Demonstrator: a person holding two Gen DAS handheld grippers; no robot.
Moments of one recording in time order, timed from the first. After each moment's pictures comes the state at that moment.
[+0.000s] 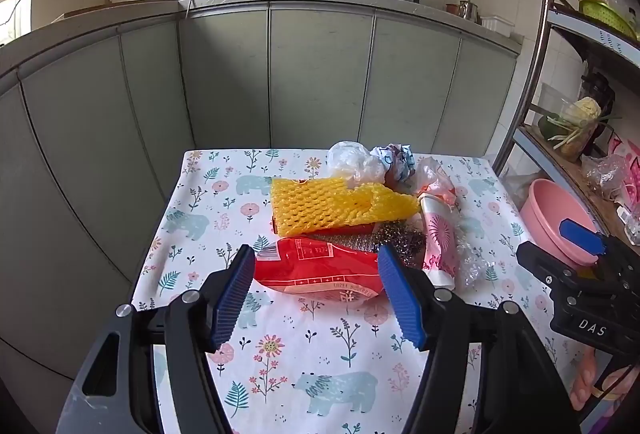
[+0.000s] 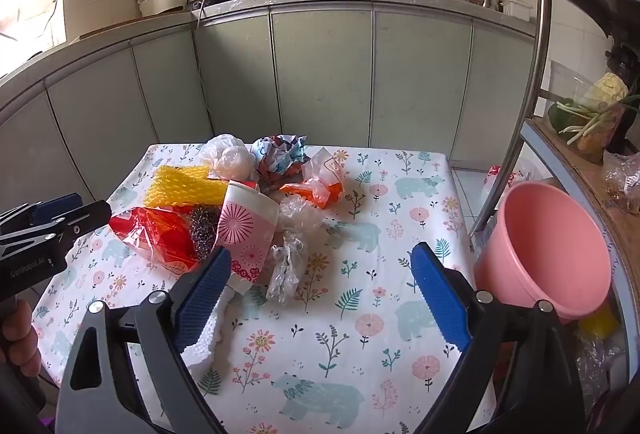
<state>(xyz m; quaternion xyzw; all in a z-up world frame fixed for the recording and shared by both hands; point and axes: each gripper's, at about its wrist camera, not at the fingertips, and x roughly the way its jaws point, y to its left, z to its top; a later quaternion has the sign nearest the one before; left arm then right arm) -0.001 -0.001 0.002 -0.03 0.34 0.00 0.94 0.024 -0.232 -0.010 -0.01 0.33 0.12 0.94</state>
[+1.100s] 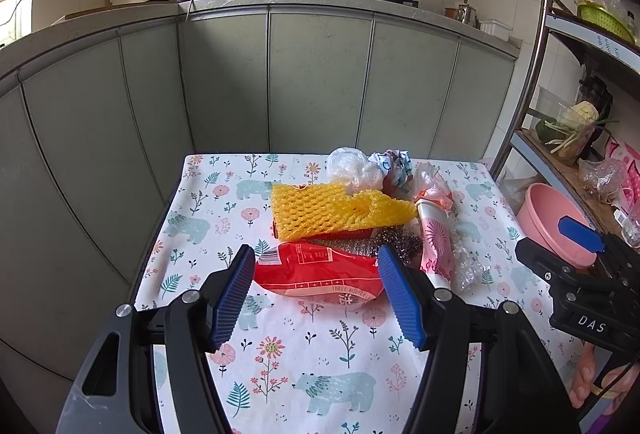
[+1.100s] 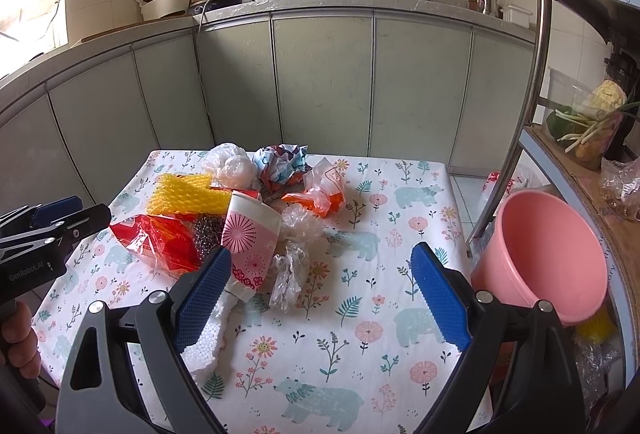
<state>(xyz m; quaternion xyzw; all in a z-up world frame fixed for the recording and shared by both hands) -0.004 -0.005 0.012 -0.03 0.34 0.00 0.94 0.023 -0.230 0.000 -0.01 0.32 0.12 0.94</state>
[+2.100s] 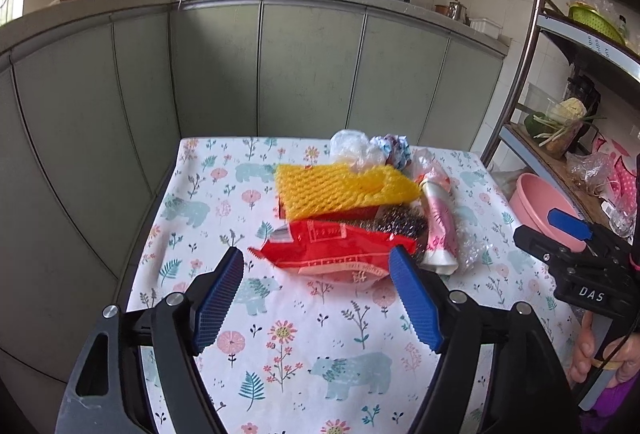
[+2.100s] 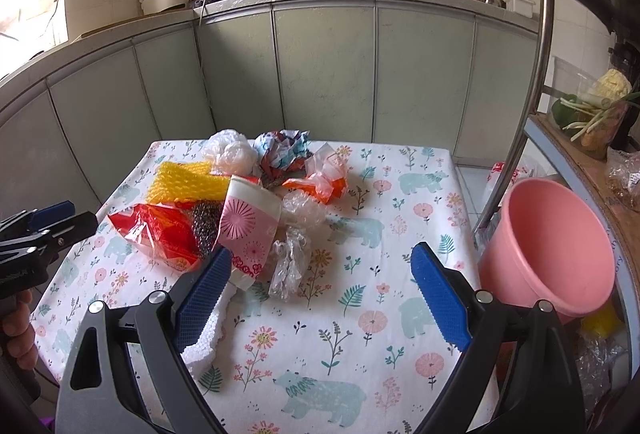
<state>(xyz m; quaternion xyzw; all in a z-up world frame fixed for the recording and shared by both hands) -0.010 0.023 -0.006 -0.05 0.35 -0.03 0.93 0.026 -0.230 -0.017 -0.01 0.34 0.13 0.93</state>
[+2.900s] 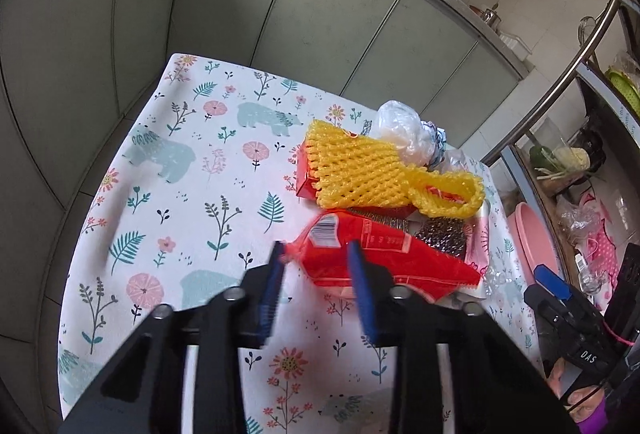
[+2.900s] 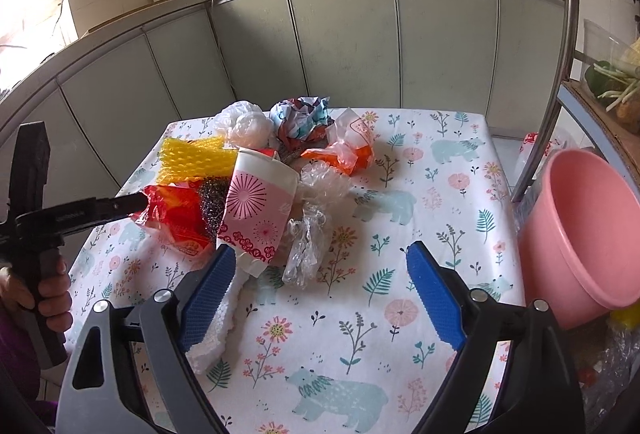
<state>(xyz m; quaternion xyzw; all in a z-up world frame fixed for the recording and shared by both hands) 0.055 0.071 -0.063 -0.19 0.42 -0.07 0.88 0.047 -0.230 -0.039 0.03 0.39 0.17 0.91</state>
